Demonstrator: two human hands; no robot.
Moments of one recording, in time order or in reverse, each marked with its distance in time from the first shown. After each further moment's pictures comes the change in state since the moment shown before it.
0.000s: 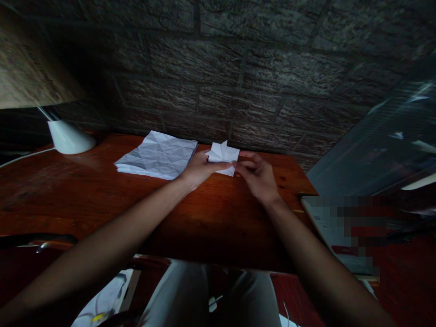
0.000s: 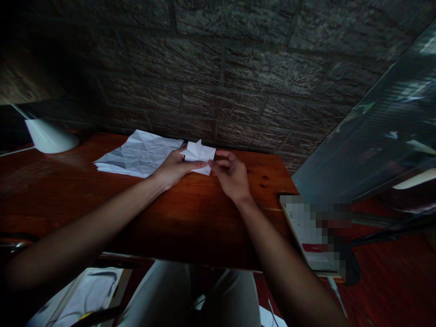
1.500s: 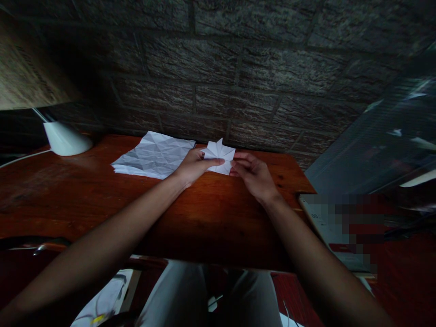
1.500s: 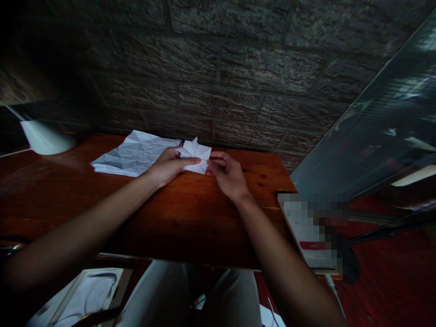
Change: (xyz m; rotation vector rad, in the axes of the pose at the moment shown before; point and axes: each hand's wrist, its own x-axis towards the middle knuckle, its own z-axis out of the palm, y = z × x) left_hand 0.005 0.003 -0.008 0.032 -0.024 -0.078; right_hand 0.000 0.001 -0.001 0.157 -0.100 0.064
